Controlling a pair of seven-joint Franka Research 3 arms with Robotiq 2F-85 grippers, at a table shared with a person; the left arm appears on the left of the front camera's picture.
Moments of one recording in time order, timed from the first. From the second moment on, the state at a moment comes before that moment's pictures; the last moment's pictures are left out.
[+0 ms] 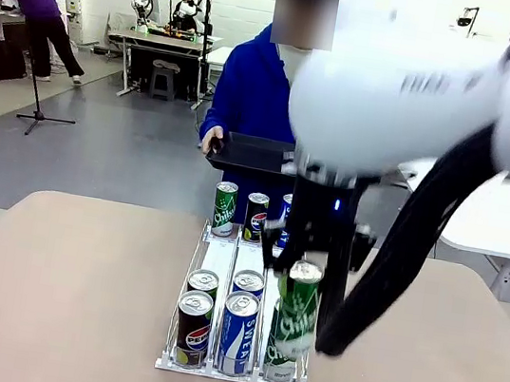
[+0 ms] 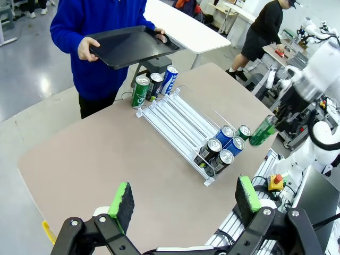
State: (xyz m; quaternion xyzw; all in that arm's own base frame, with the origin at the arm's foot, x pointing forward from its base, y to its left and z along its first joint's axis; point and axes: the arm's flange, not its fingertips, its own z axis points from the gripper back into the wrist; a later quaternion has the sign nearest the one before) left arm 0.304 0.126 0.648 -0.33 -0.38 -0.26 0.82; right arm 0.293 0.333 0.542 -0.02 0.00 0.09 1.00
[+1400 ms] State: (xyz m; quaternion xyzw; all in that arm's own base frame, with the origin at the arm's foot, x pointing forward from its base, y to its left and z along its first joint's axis) left arm 0.304 0.126 0.648 -0.33 -0.38 -0.26 0.82; right arm 0.399 0.383 0.706 0.02 -0.06 -0.01 1.00
